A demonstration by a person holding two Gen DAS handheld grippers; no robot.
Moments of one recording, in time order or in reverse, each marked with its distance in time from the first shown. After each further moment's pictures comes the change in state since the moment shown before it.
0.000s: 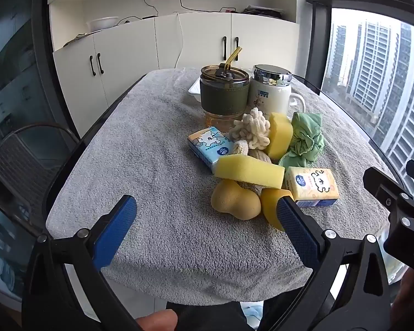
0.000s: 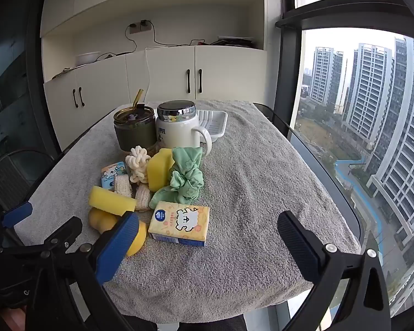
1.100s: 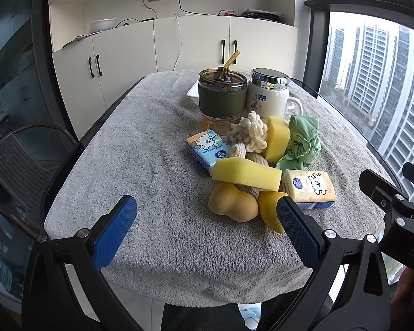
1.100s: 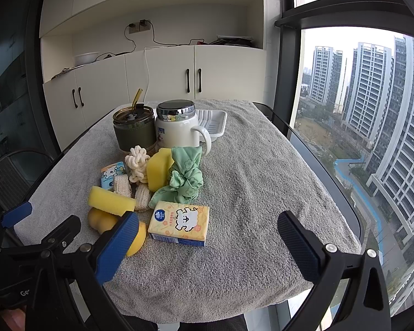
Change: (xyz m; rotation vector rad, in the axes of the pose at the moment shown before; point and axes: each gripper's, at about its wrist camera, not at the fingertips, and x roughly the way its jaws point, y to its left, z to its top) left arm -0.003 -0.002 0.000 -0.007 -0.014 -0.016; right arm 0.001 0.000 0.000 -0.003 0.002 -0.004
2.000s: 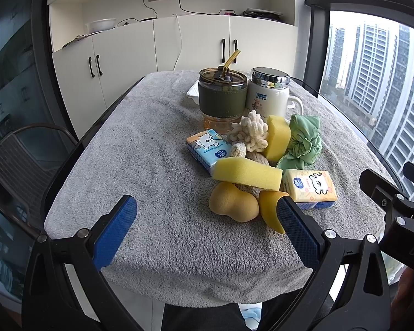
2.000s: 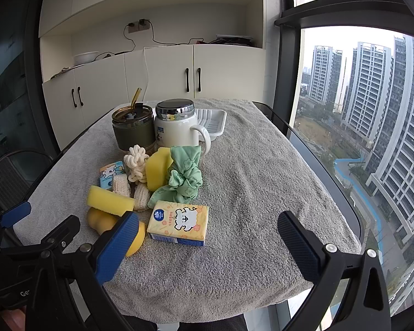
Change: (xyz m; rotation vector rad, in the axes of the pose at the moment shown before) left arm 0.003 0.000 0.000 -0.001 0.001 0.000; right arm 0.001 -0.001 -0.001 0.002 0.002 0.001
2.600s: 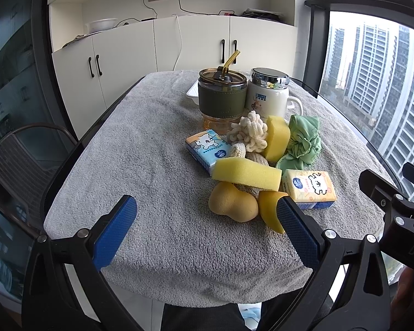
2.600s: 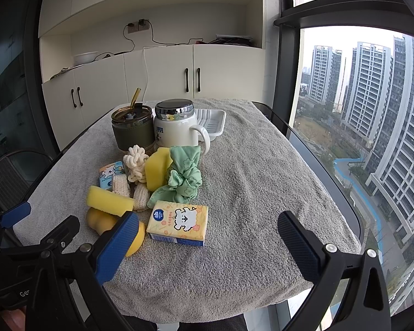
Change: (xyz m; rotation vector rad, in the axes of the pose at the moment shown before) left arm 0.002 -0.001 -0.001 -0.001 -0.001 -0.004; right arm 0.001 0.000 -0.001 0.000 0.000 0.000
